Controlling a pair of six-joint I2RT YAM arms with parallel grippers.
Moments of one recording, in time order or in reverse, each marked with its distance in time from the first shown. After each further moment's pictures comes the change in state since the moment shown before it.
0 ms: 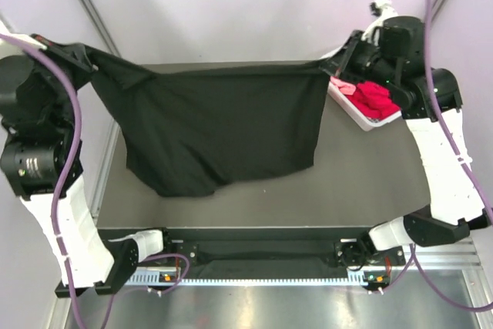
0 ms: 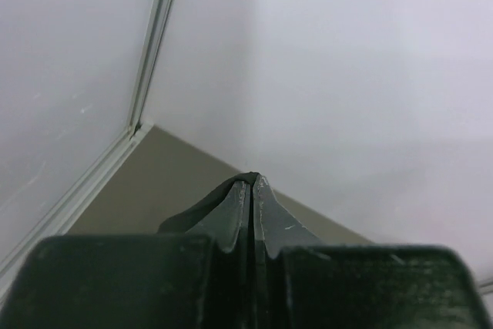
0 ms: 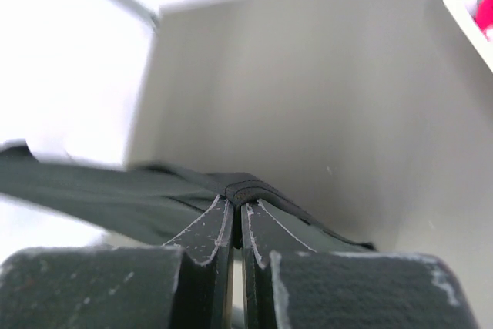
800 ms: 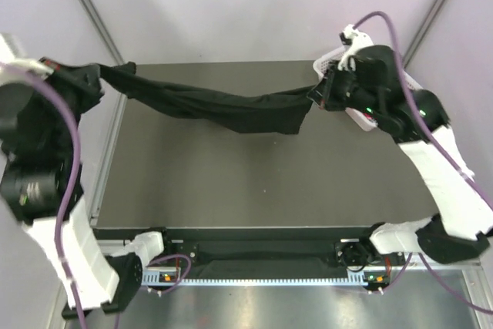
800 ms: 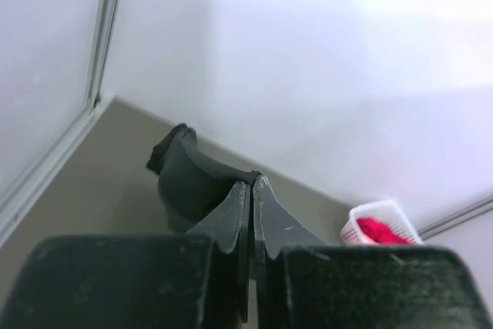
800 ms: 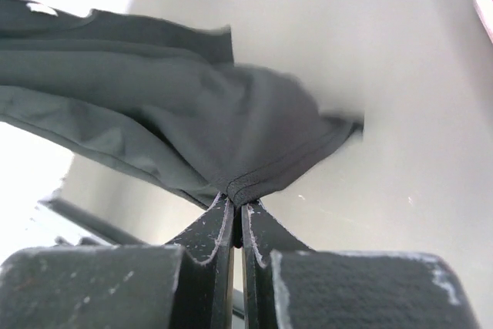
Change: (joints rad) left arm 0.065 -0.116 -0.115 -0.036 0.204 -0.071; right arm 0.174 -0.121 -0.237 0.052 0.135 -0.061
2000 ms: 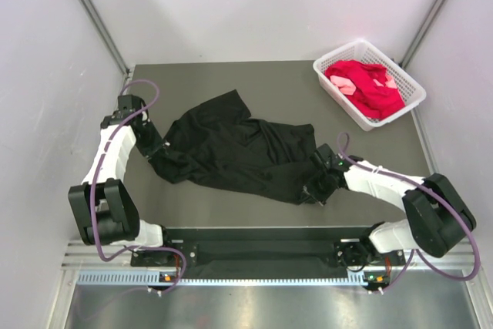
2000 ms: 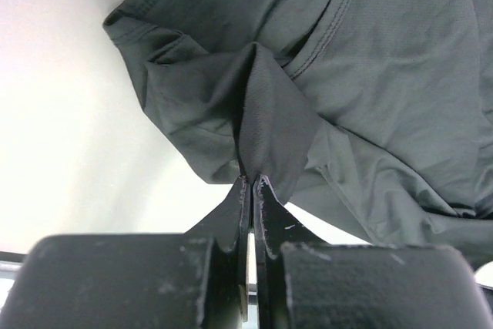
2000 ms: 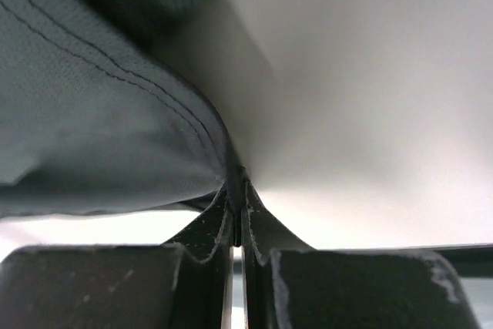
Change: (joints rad) left arm 0.027 0.328 -0.953 0.119 0.125 0.095; right arm -0.028 0.032 -1.251 0.451 -0.216 0.930
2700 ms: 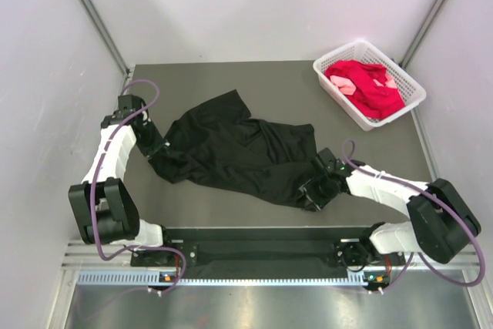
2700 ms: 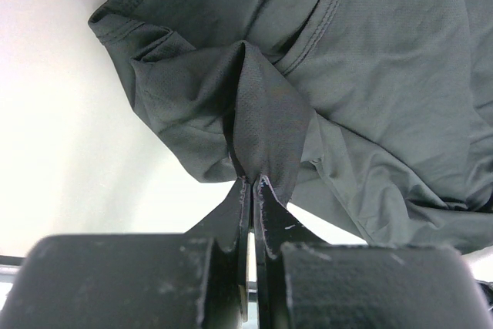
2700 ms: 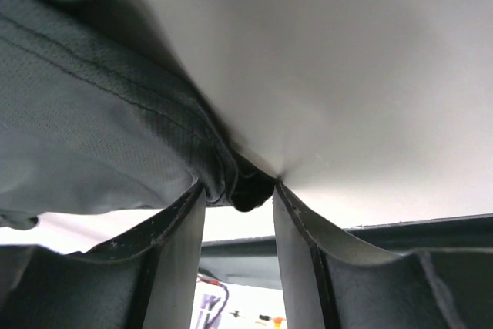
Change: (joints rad) left arm 0.000 0.004 0.000 0.002 0.024 -0.006; right arm 0.015 -0.055 -0.043 0.001 -0.024 0.158
